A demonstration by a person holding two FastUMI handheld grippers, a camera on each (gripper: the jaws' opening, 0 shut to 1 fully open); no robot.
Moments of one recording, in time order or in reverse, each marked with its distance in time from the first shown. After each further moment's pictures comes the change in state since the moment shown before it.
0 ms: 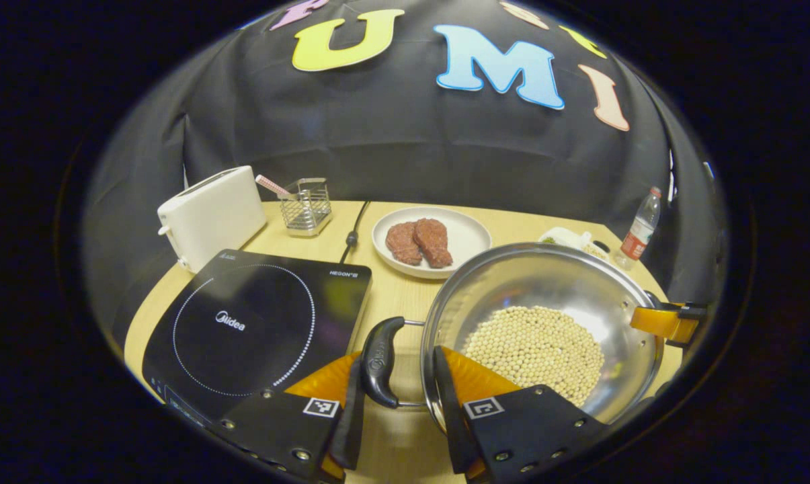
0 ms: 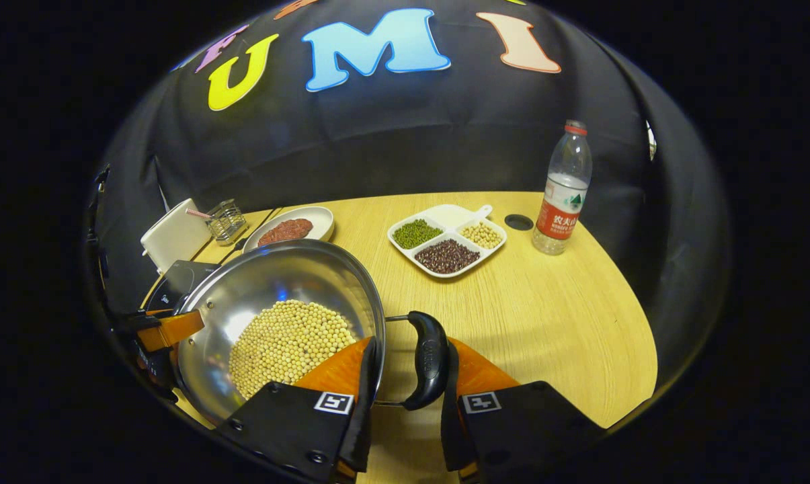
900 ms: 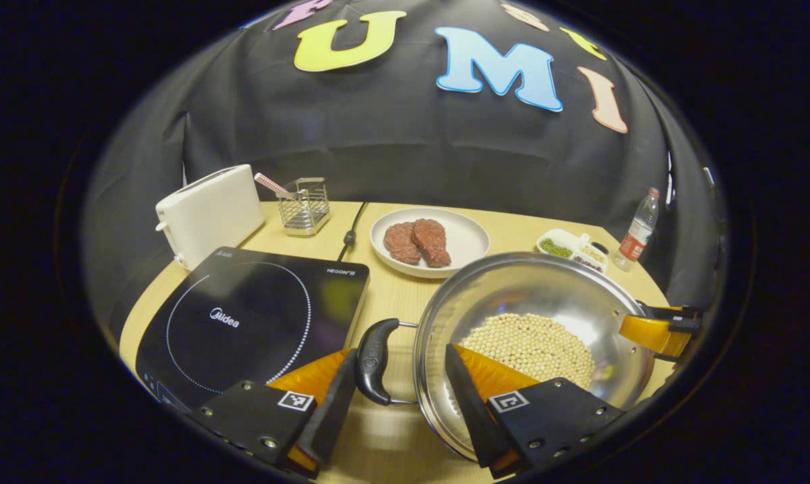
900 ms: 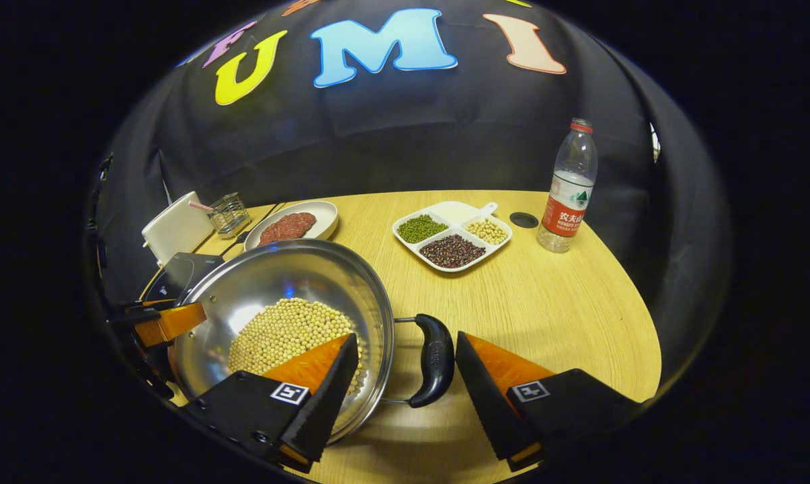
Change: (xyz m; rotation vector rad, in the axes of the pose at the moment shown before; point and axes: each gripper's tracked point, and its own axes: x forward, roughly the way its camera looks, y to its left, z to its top) left arm 0.011 -0.004 -0.015 0.000 -0.002 0.002; right arm 0.015 0.002 -0.023 -0.013 0.024 0.010
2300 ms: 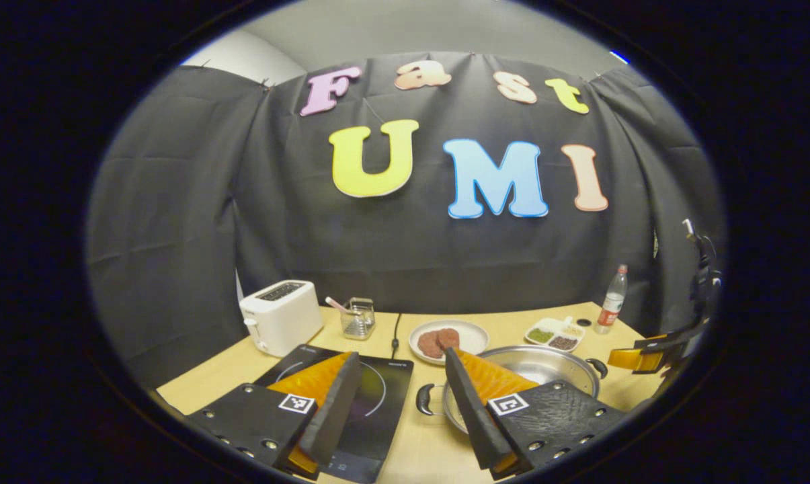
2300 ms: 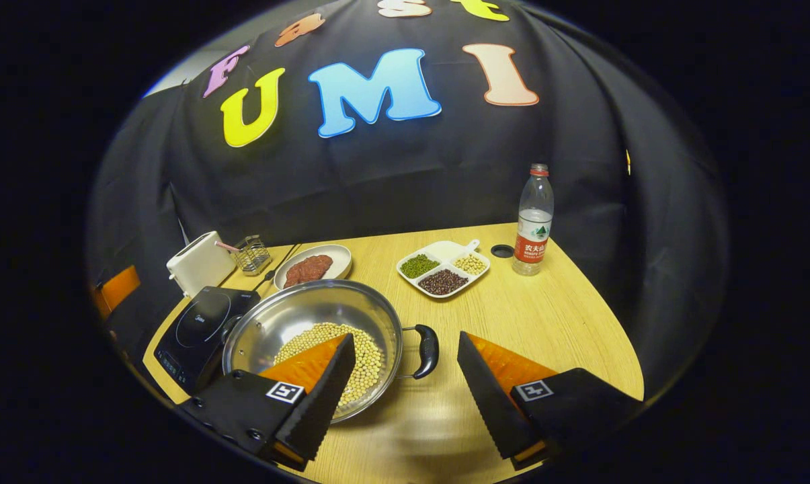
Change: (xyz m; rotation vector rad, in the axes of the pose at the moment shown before) left arm -0.189 0.028 0.101 0.024 -0.424 0.075; right arm -0.092 0.002 0.031 0.055 -0.140 0.008
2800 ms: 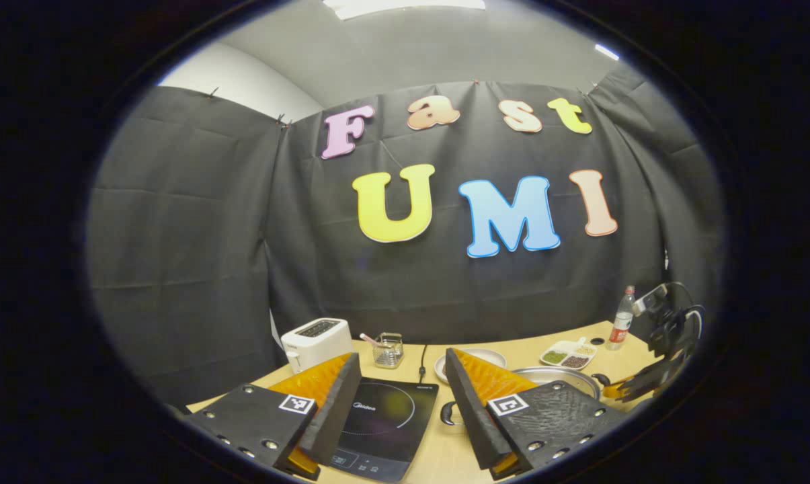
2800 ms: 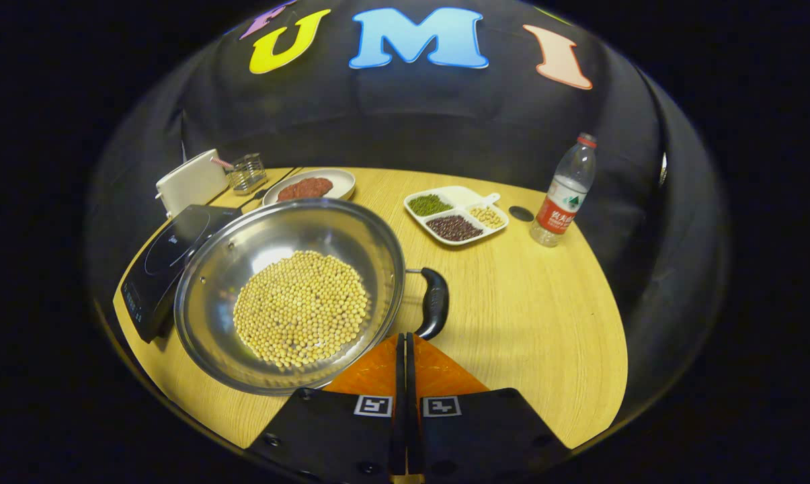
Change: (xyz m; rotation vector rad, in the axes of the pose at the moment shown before) left arm -0.079 0.023 0.072 0.047 -0.174 0.117; right arm 0.018 -0.007 -0.042 -0.180 0.171 -0.039
